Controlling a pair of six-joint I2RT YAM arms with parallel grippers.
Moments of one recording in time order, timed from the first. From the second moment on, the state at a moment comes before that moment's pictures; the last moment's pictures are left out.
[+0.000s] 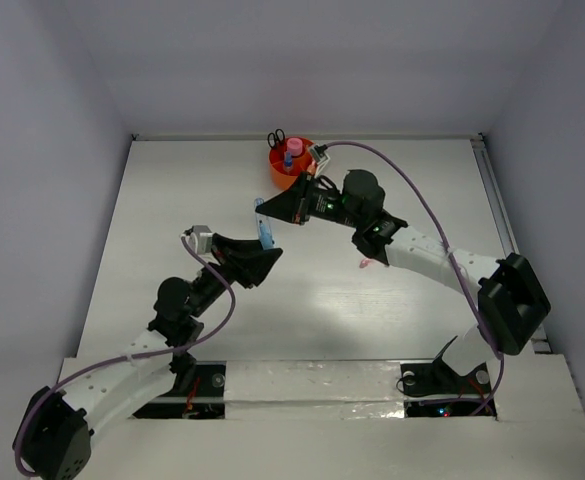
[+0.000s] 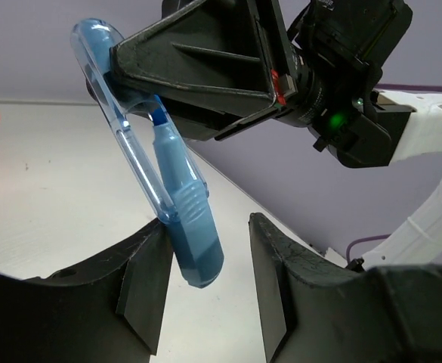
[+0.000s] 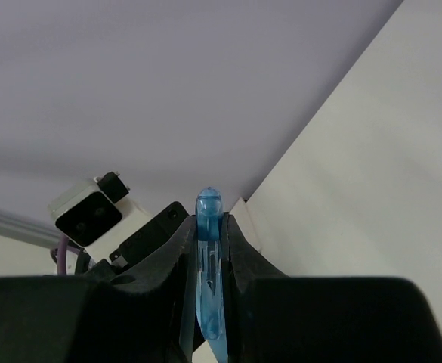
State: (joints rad) left arm -0.62 0.68 0.20 0.84 0.22 -0.62; right arm 0.75 1.55 1.13 0.51 -0.50 0.99
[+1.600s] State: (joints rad) left arm -0.64 0.62 0.15 0.82 0.22 -0.78; right arm 0.74 1.50 1.04 0.66 -0.52 0.88
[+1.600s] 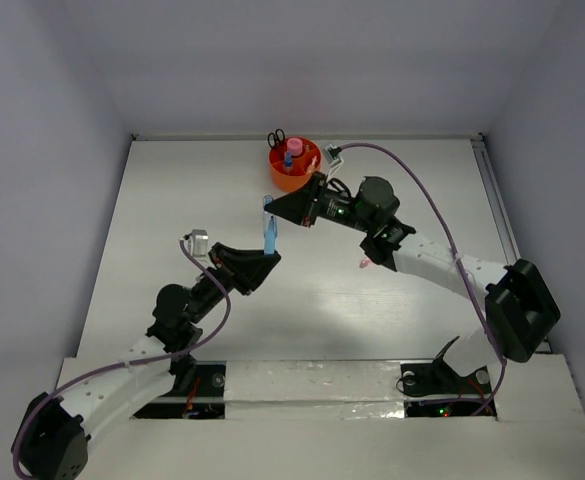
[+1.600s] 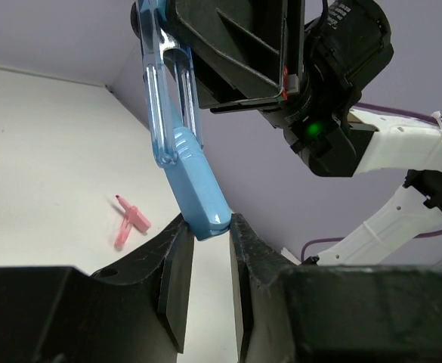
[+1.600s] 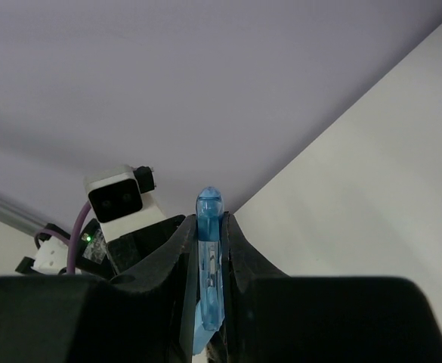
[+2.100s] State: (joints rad) left arm -0.64 0.61 0.15 0.85 0.22 -0.74; right arm 0.74 1.50 1.02 0.72 -0.51 0.88
